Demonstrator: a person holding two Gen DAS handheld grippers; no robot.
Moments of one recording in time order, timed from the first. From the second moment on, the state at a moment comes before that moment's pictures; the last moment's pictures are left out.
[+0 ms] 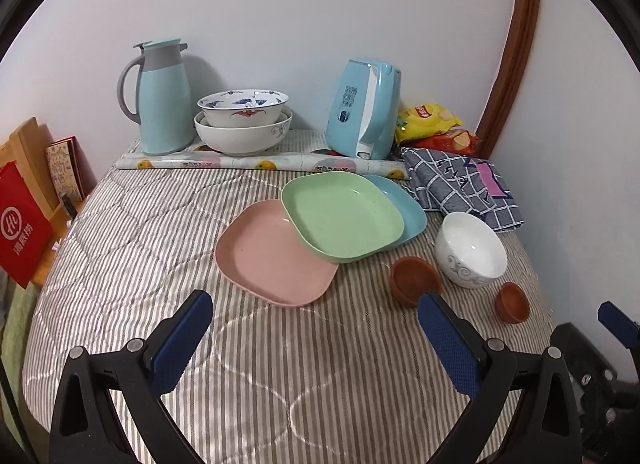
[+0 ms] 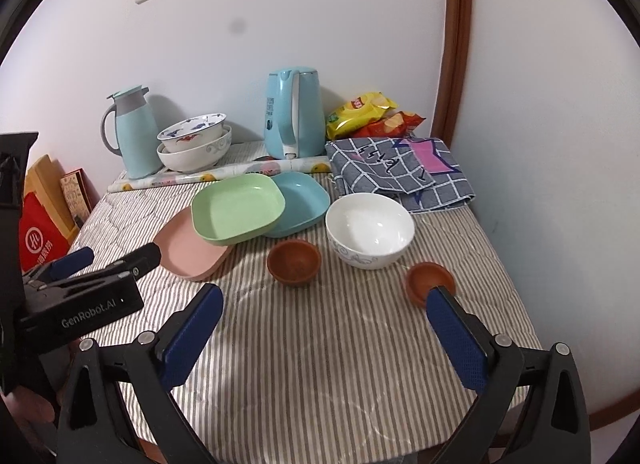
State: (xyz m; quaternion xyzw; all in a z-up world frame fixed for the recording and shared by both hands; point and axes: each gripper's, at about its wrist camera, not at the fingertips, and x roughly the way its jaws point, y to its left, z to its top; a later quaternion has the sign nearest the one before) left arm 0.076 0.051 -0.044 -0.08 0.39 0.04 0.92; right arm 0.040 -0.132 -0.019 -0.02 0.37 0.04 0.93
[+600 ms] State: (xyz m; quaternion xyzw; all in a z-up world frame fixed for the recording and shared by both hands) left arm 0.159 0.087 -0.082 -0.08 0.41 0.04 0.91; right arm 0.146 -0.110 -0.047 0.02 0.42 0.06 0.91
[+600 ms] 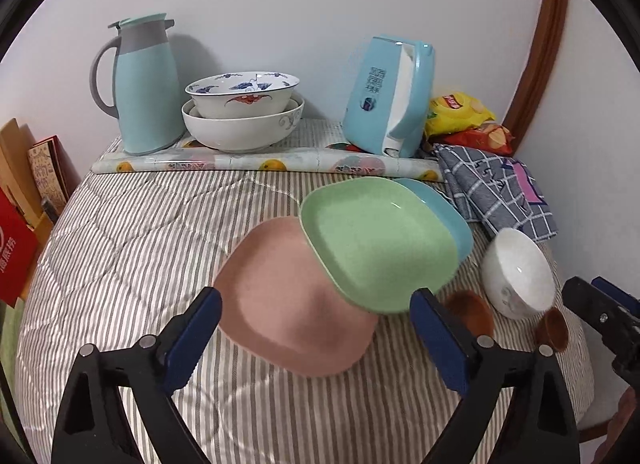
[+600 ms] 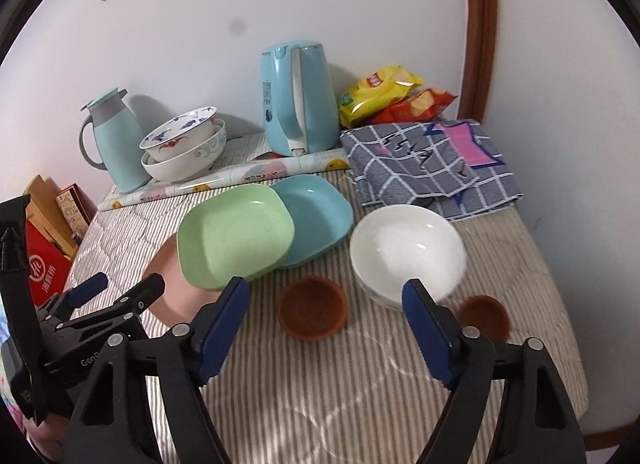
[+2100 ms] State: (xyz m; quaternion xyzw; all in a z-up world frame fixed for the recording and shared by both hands) left arm 0.266 0.117 -0.140 -0.14 0.44 -0.02 0.89; right arm 0.246 -0.062 -0.129 0.02 0.49 0.09 0.87
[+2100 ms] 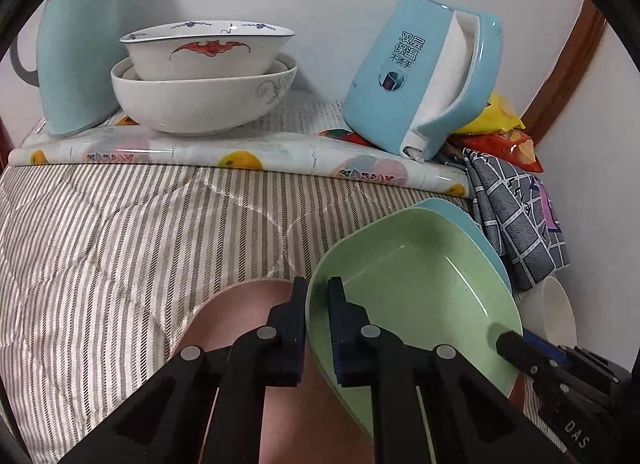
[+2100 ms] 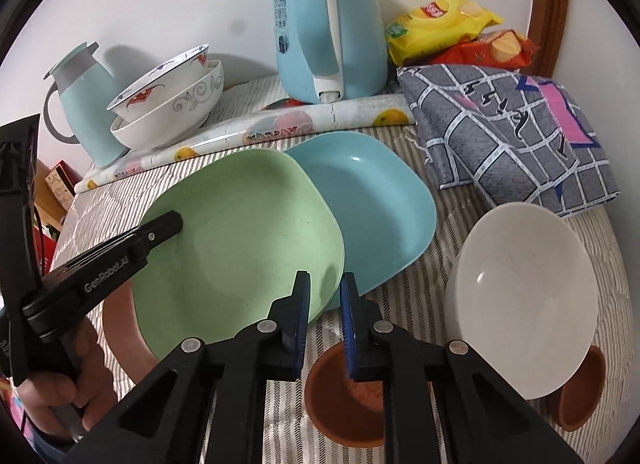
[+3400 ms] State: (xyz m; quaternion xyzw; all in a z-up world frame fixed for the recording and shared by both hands) left arm 0.189 0.172 -0.140 -0.18 0.44 0.05 0.88; right arm 0.209 -0.004 -0.125 -0.04 0.47 0.14 0.87
